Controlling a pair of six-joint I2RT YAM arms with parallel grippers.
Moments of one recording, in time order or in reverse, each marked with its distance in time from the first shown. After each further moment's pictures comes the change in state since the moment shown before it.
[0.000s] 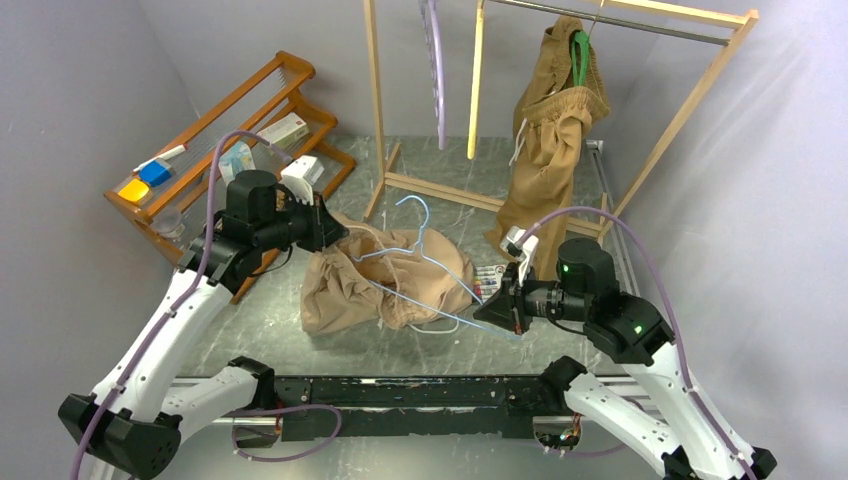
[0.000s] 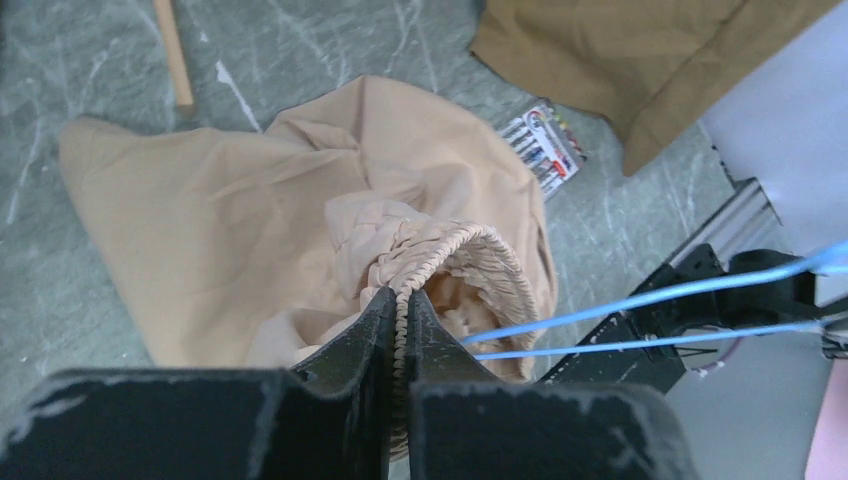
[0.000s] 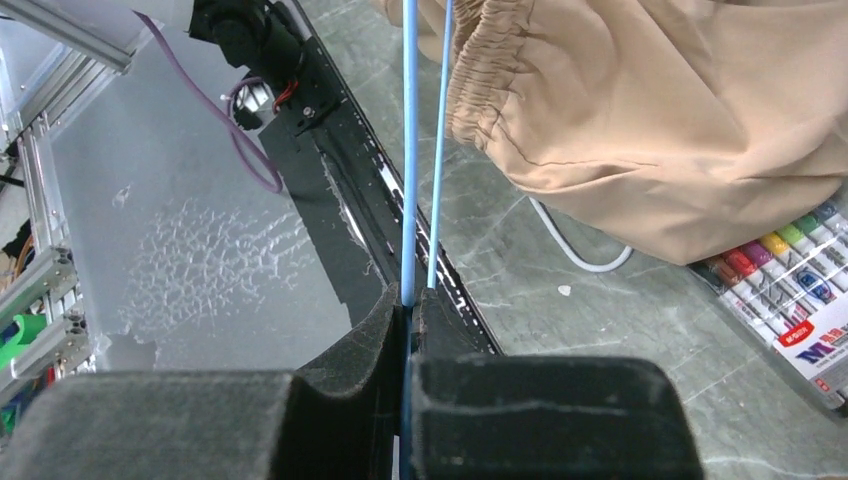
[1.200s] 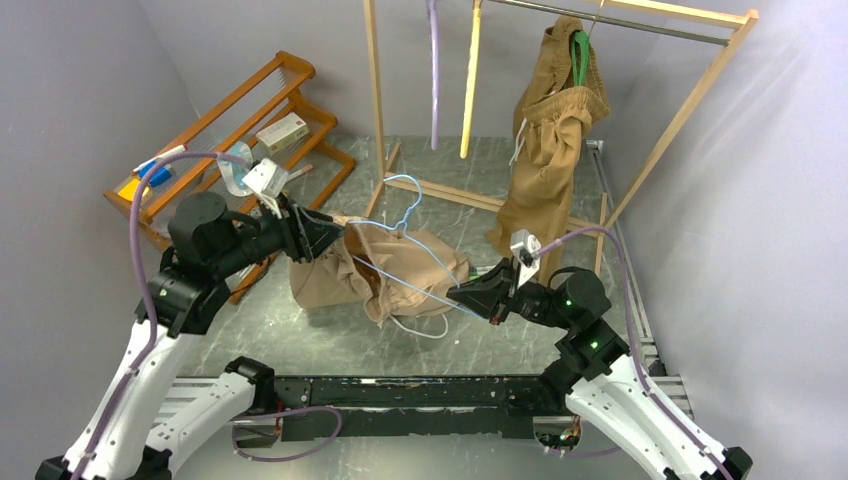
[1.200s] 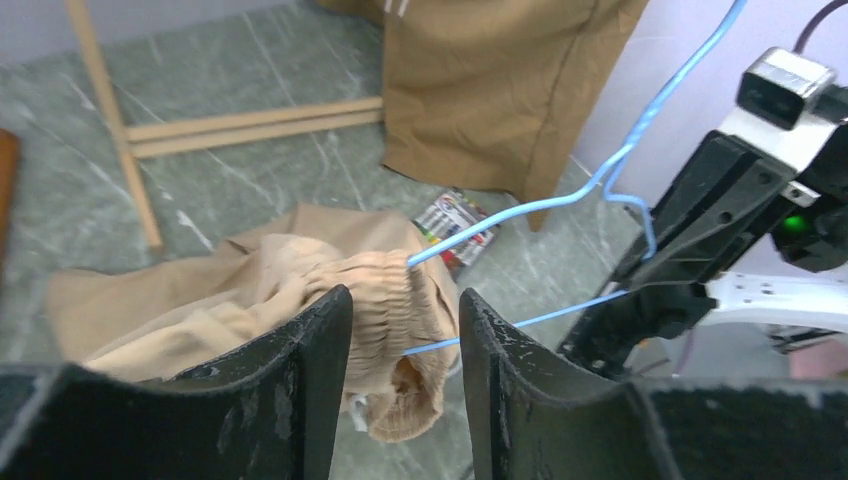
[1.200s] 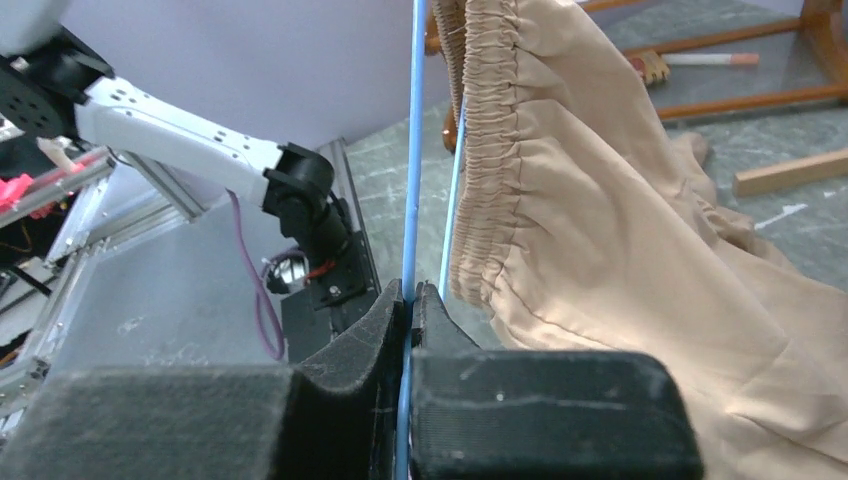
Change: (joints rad) left arm 0.000 -0.210 0.016 0.117 0.150 -0.040; right arm 0.000 -0.149 -0.496 0.972 -0.079 0.224
